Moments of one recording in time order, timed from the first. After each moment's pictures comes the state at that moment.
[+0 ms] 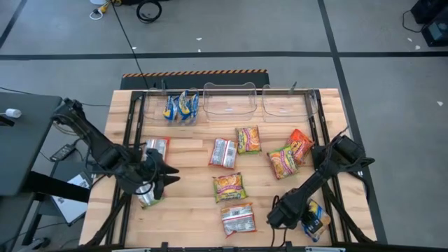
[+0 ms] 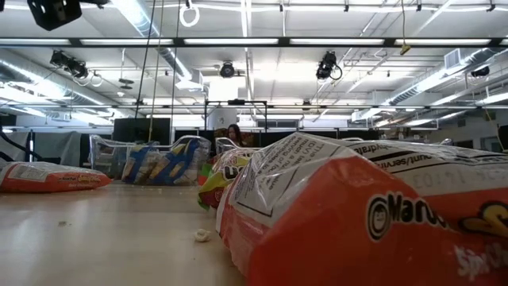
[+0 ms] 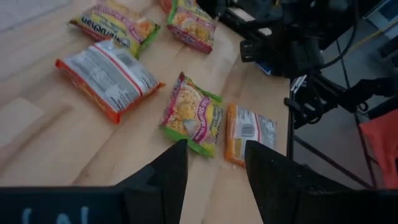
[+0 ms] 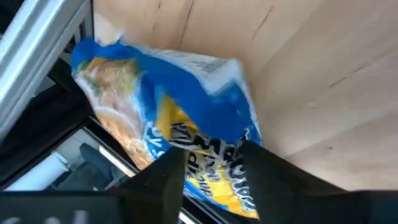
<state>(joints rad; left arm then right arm) -0.75 0.96 0.81 -0.49 -0.70 -1.02 0.74 1.95 1.12 -1.04 -0.59 0.09</state>
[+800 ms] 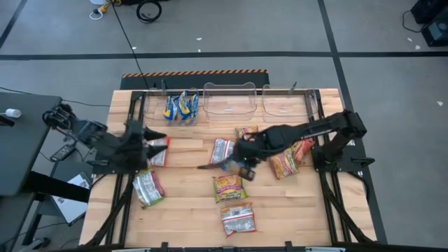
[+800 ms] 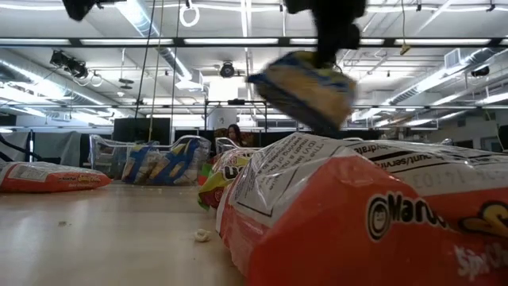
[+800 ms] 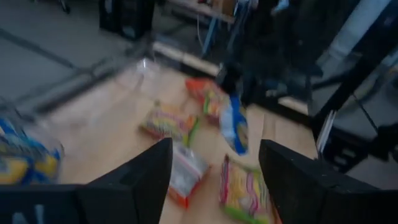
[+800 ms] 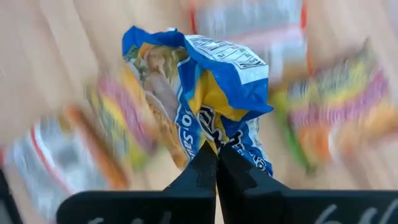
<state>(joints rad) -0.54 0.62 0.81 -0.57 -0.74 -0.60 0.19 1.72 1.57 -1.05 0.11 0.58</state>
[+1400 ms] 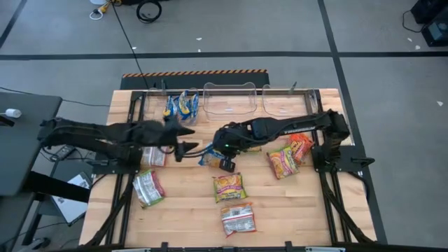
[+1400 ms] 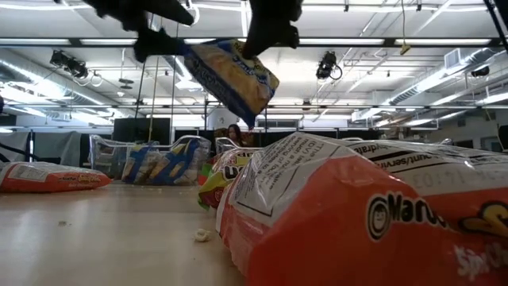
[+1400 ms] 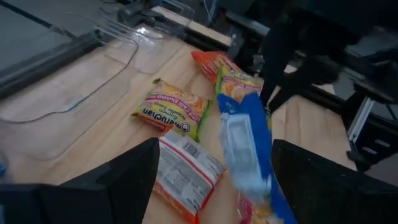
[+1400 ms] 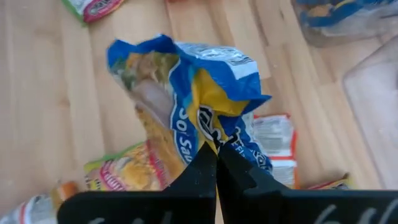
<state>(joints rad) -0.03 0.96 0.72 -0.13 -0.23 -0.42 0.09 1.89 1.81 -0.92 0.15 0.30</state>
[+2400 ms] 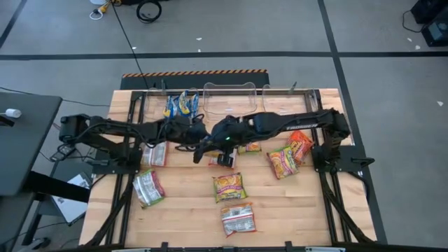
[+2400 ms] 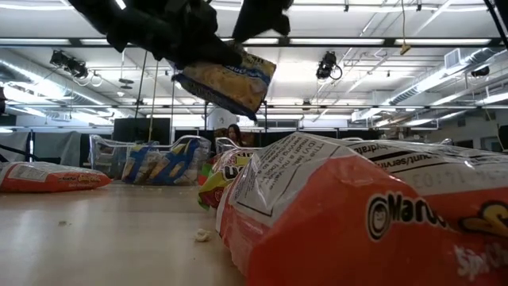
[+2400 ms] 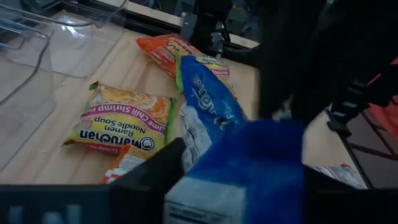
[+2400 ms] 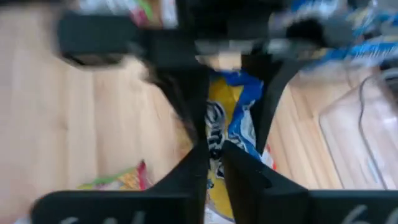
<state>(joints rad) 0.12 1.34 0.72 0.27 0.15 -0.24 0.08 1.86 1.86 -0.88 0.16 0.21</state>
